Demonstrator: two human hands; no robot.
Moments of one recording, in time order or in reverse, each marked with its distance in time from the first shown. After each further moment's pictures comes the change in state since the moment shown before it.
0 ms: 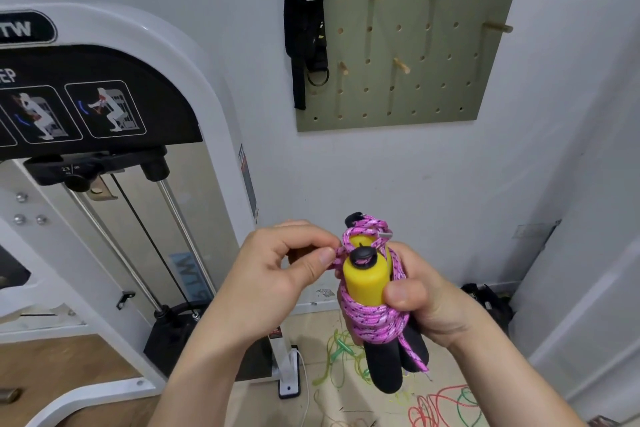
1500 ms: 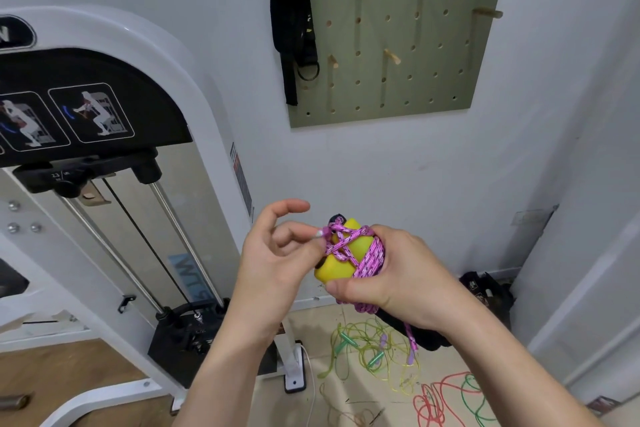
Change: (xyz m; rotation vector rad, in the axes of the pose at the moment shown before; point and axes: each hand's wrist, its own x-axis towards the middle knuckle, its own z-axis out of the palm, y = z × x) left_hand 0.006 -0.013 0.027 -0.396 0.257 -0.195; right_hand -0.002 -0.012 0.014 -0.958 0.554 0.239
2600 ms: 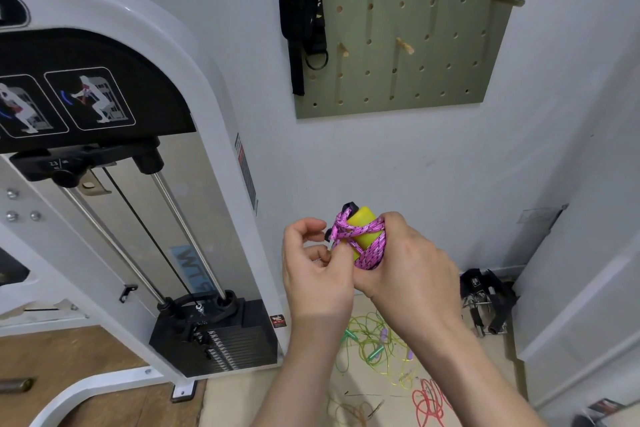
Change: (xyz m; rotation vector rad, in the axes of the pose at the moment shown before) left_hand 0.007 -0.049 0.040 0.078 0.442 -0.065; right_hand 0.011 0.003 0.029 -0.485 0.414 0.073
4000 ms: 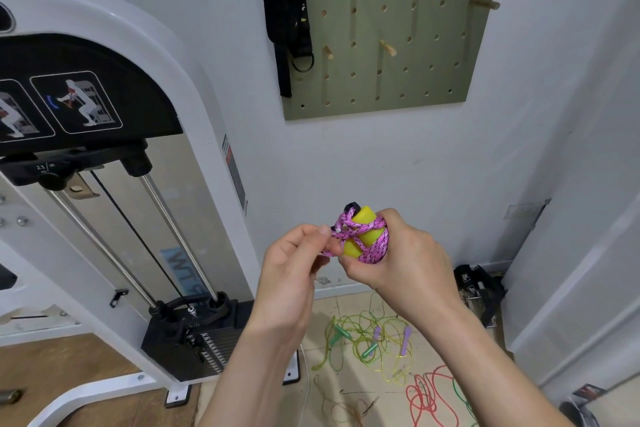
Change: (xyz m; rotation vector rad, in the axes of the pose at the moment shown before) left_hand 0.001 0.017 -0.023 -0.186 -0.464 -0.113; right_hand 0.007 0.038 0.002 0.067 0.012 -0.063
